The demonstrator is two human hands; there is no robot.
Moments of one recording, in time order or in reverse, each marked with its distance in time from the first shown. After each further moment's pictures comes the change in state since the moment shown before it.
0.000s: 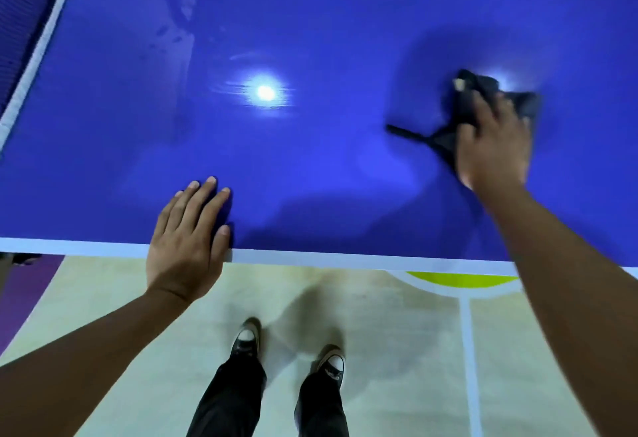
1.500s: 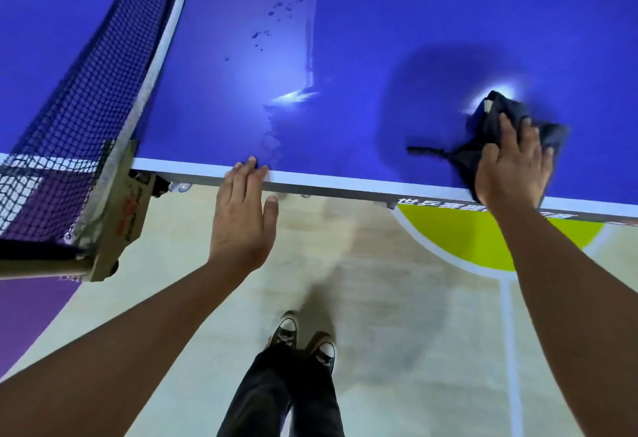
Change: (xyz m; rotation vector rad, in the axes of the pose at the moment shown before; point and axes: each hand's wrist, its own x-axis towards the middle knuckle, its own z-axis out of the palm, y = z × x) left_hand -0.097 -0.090 -0.049 -0.277 -0.080 -0.215; right_hand -0.171 -0.115 0.030 0.064 -0.042 0.160
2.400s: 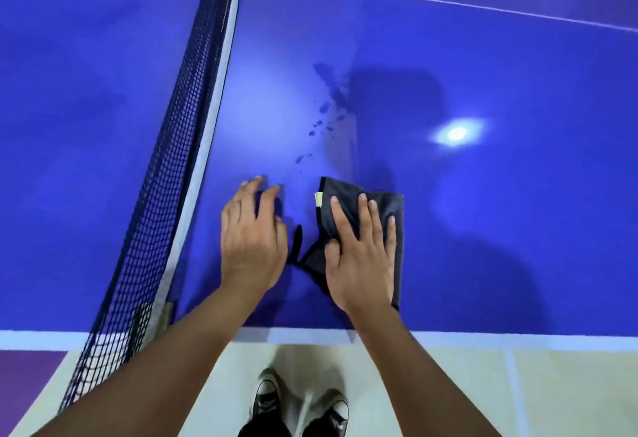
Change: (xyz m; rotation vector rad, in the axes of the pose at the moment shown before) left_hand 0.206 -0.080 -0.042 0.045 0.146 0.074; right_hand -0.067 -0.293 0.102 -0.102 -0.043 -0.427
